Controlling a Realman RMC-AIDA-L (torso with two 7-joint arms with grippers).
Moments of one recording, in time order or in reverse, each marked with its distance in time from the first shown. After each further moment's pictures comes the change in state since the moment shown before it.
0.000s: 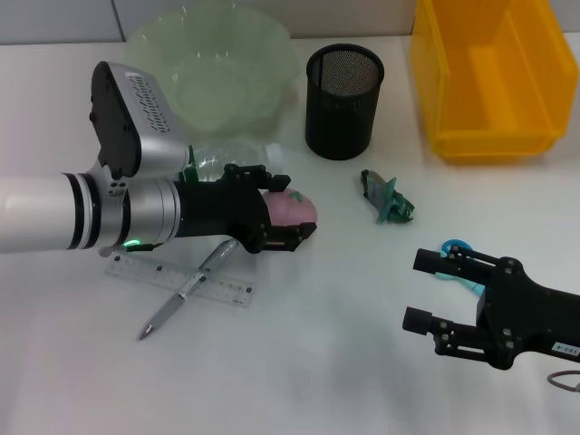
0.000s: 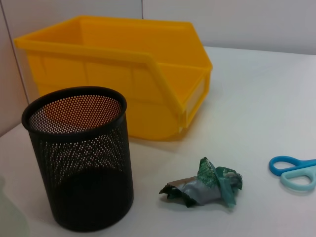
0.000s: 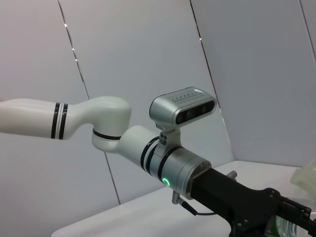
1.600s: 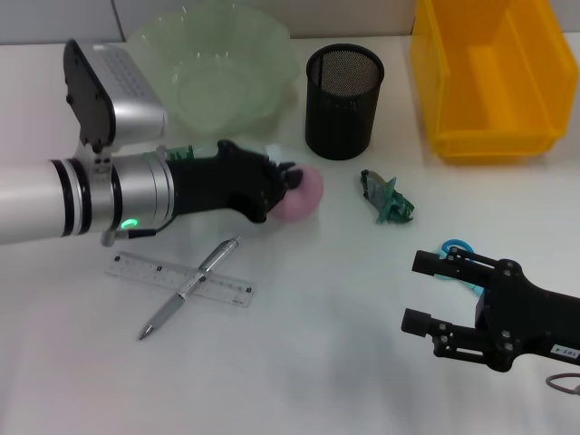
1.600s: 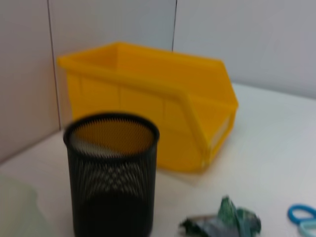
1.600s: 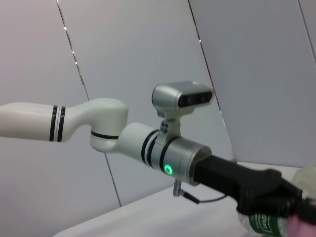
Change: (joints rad) left arm 0.027 0.003 -0.012 0.042 -0.097 -0.006 -0.075; right arm -0.002 0.000 0.000 0.013 0.002 0.000 -0.005
